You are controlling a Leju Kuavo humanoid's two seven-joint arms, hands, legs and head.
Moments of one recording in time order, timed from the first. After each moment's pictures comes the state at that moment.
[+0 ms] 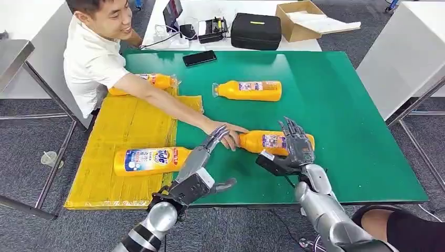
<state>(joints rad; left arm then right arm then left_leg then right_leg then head) -0.31 -0.24 -0.64 -1.15 -0.32 0.10 -0.36 -0.48 -0.14 0.23 -0.57 1.11 -0.46 -0.37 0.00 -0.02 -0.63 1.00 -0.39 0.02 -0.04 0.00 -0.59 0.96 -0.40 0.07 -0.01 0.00</state>
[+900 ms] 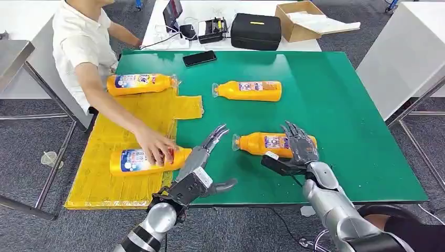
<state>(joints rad) -0.30 -0.24 -0.64 -1.18 -0.28 0.09 -0.35 -0.51 -0.20 0.31 -0.53 1.16 -0.35 -0.31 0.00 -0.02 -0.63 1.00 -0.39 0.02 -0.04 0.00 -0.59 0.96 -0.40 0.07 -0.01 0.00</state>
